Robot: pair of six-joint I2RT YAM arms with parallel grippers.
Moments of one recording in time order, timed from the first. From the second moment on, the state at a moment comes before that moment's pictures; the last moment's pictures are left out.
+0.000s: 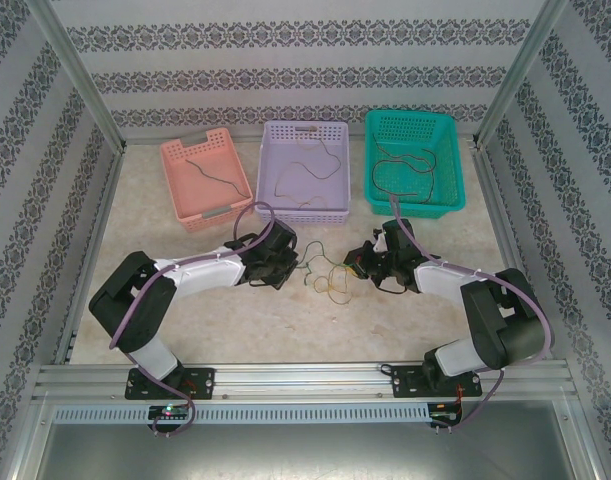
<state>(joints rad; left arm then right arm) -0.70 1.65 0.93 -0.27 0.03 -1.63 0.32 1.46 0.54 0.08 -0.59 1.06</state>
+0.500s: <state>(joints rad) -0.67 1.47 1.06 -0.72 -0.27 -1.32 0.15 1.24 0.61 -0.19 -0.55 0.93</state>
